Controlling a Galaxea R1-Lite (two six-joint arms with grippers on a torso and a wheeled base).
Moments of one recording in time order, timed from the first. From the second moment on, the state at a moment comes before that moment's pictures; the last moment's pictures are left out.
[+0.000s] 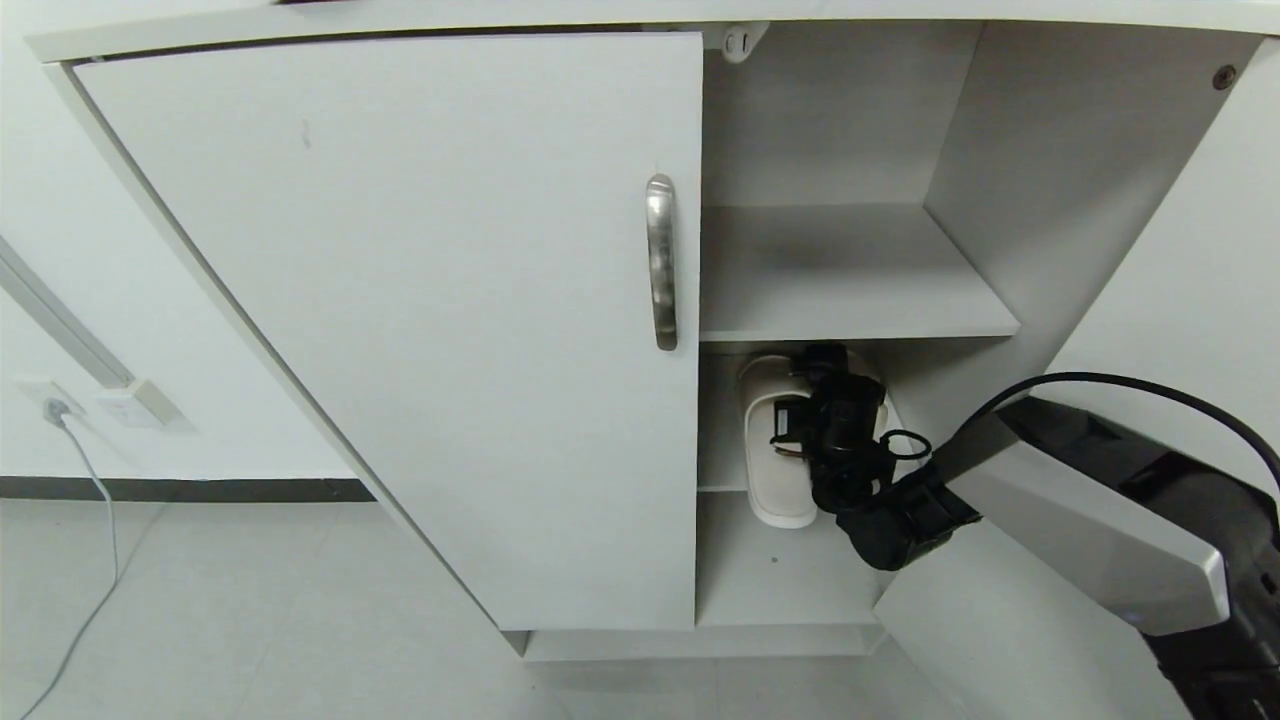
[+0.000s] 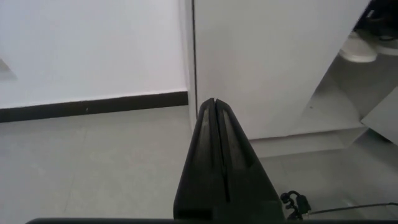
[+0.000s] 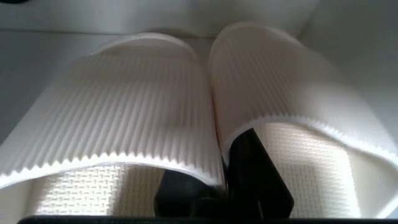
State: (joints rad) left arm 0.00 0.00 0.00 0.01 -0.04 0.04; right arm 0.51 2.48 -1.44 -1.06 -0.58 -0.05
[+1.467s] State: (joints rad) left arm 0.00 0.00 0.00 0.00 -0.04 0.04; right arm 0.48 2.55 -1.62 -0.90 -0.54 -0.06
